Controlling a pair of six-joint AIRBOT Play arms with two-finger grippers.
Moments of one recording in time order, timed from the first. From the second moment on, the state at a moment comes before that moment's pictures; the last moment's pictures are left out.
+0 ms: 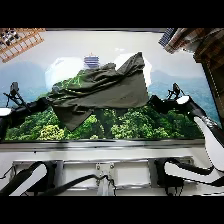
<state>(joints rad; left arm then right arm) 0.36 -1.09 0.57 0.56 -0.75 -0.93 -0.17 -1.35 0.73 -0.87 0.71 1.51</state>
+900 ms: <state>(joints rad) 0.36 -0.95 0.89 0.50 -0.80 -0.94 -0.08 -1.15 1.03 -0.78 0.68 1.44</state>
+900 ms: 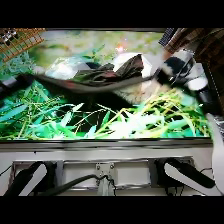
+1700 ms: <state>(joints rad) 0.36 -0.64 1.66 0.74 -0.77 -0.97 -0.08 -0.79 1.78 -1.10 0.76 1.45</state>
